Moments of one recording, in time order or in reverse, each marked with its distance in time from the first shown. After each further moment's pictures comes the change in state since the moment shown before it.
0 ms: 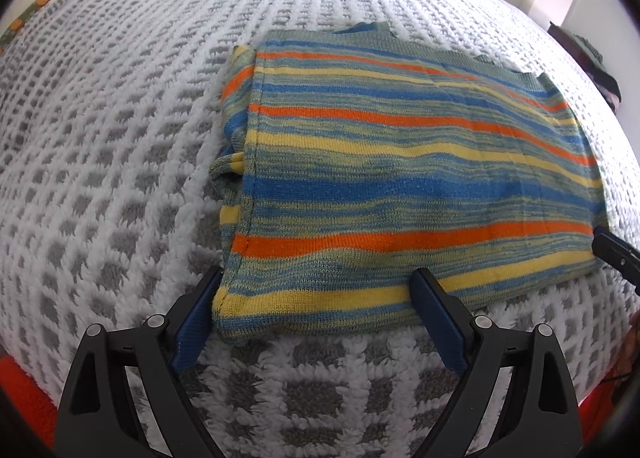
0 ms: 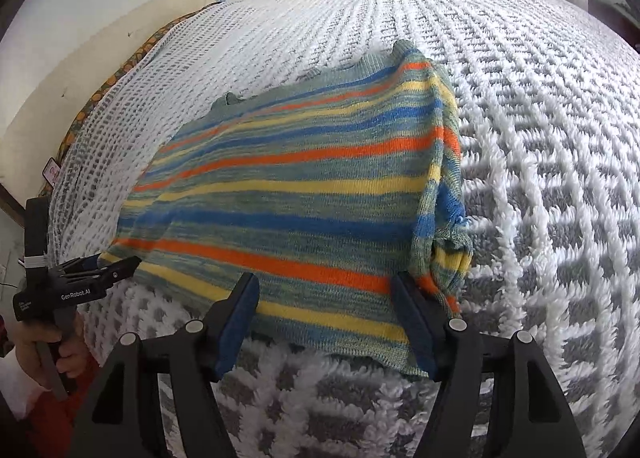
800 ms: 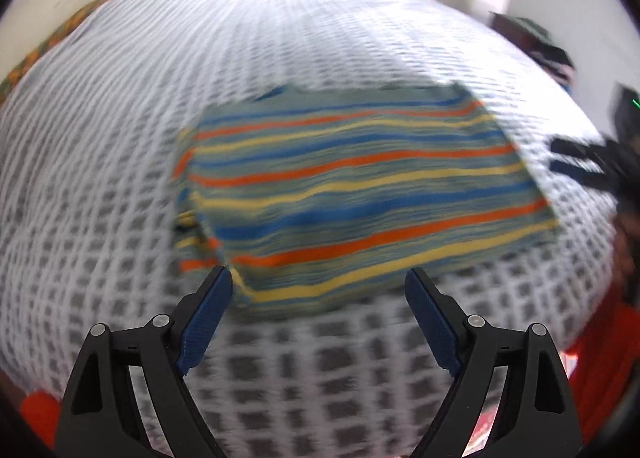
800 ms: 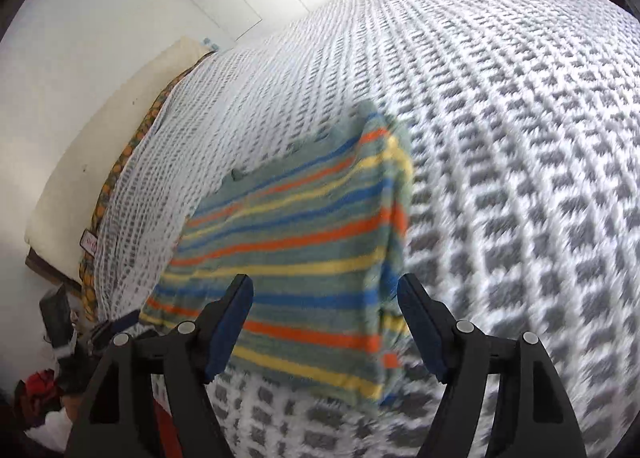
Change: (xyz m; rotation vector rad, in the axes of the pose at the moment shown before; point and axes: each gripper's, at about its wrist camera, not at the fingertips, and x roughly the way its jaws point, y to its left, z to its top) left arm -0.071 -0.061 0.000 0.220 -0.132 -0.109; right arm -0.030 -0.062 0.053 0.196 -0.068 0.150
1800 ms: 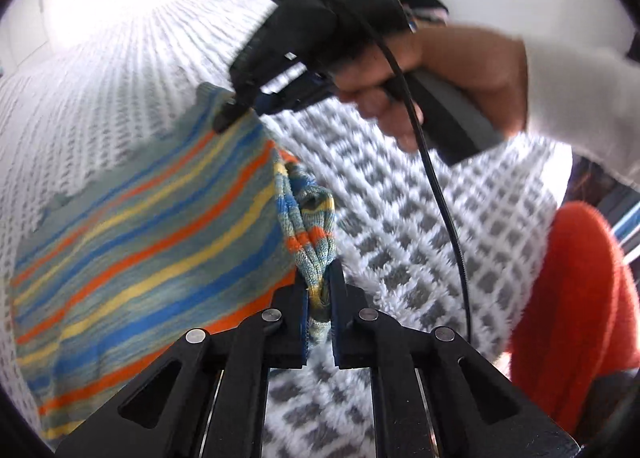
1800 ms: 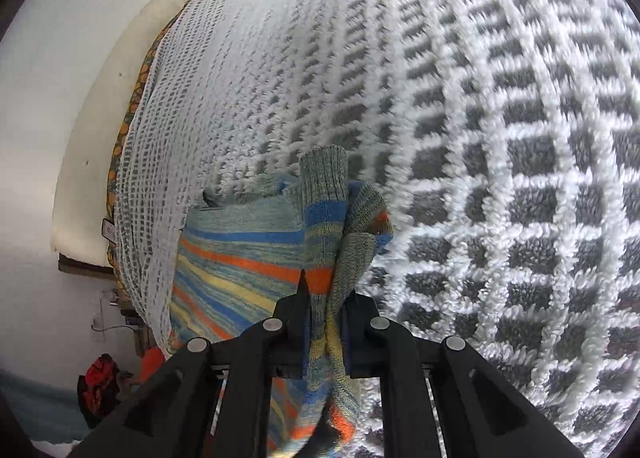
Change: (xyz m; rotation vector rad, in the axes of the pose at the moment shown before) left arm 0.035 -0.164 0.066 0.276 -0.007 -0.297; right arm 0.141 -0.021 0.134 0.004 0.374 0.150
